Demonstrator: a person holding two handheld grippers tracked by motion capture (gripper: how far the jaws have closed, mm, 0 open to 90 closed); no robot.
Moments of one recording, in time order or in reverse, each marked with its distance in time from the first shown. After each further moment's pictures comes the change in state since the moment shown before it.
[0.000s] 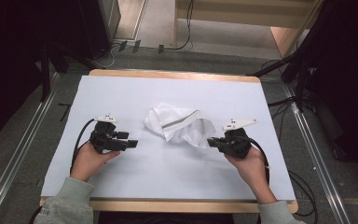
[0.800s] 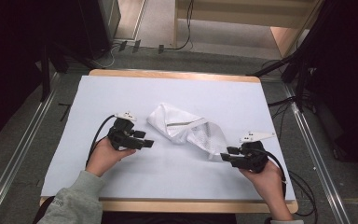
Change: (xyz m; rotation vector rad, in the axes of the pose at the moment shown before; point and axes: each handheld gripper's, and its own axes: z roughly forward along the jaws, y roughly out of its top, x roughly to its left) left arm -0.027 0.032 0.035 0.047 -0.086 0.077; right arm -0.012 -0.044 -0.032 0.025 -0.047 0.079
